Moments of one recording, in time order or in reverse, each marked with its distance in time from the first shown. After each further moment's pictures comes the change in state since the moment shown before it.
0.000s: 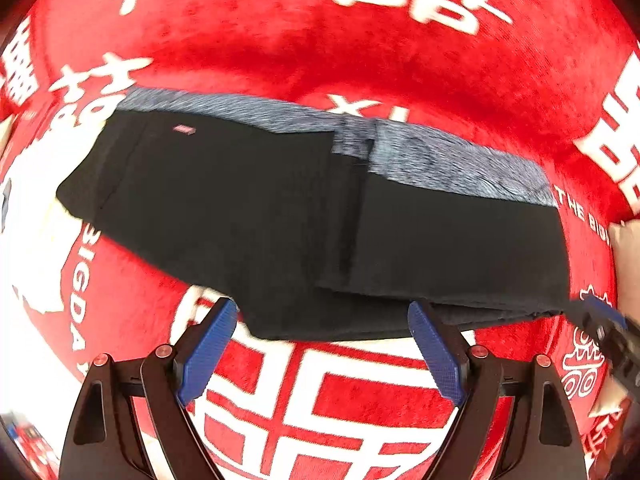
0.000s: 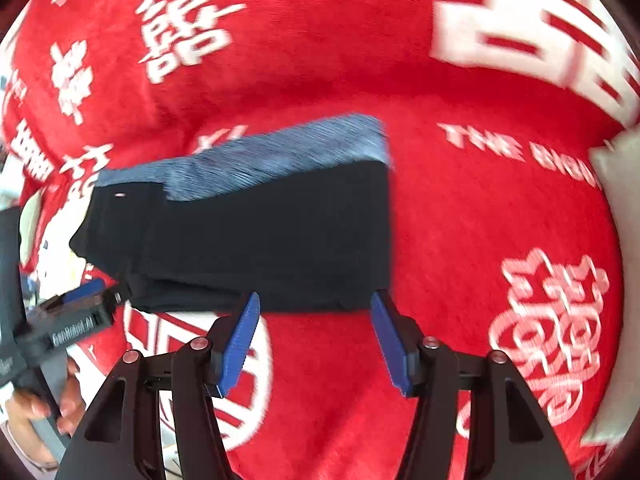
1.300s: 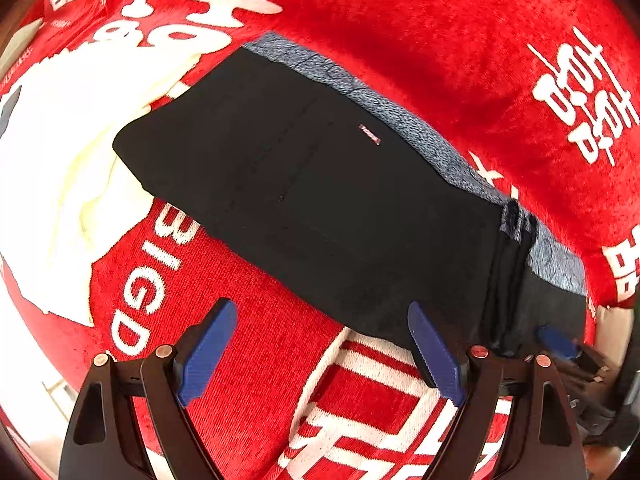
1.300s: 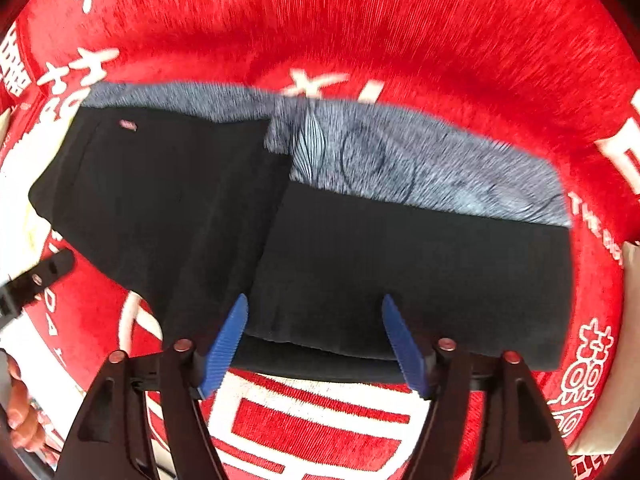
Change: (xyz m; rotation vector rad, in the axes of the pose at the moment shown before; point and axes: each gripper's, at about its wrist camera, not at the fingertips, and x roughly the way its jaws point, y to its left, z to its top) left arm 0.035 0.186 0.025 -0.245 0.016 -0.139; right arm 0.116 0.151 0.019 -0.165 0.183 -0.206
